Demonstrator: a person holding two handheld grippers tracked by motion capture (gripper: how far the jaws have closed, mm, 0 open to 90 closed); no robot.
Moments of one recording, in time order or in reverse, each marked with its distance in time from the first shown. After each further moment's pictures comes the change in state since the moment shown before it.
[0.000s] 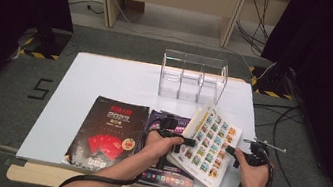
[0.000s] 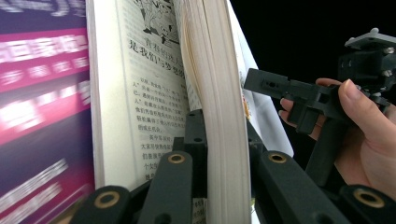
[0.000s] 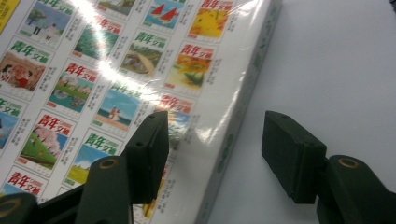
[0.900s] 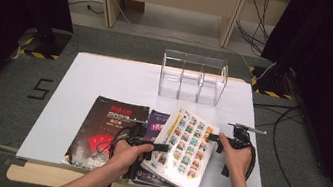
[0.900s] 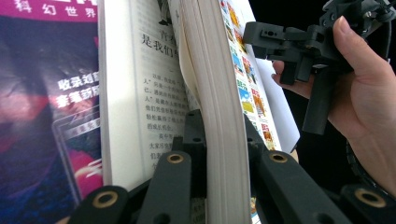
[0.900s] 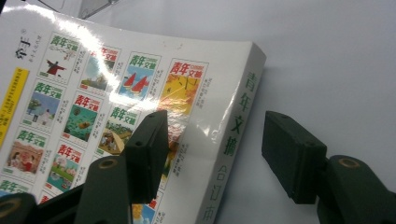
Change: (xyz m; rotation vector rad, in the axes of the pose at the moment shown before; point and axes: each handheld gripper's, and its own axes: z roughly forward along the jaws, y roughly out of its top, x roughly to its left) left arm 0.038 -0.041 -0.064 -0.070 0.008 -0.062; right arm 0.043 0.024 0.041 0.119 0.157 0.063
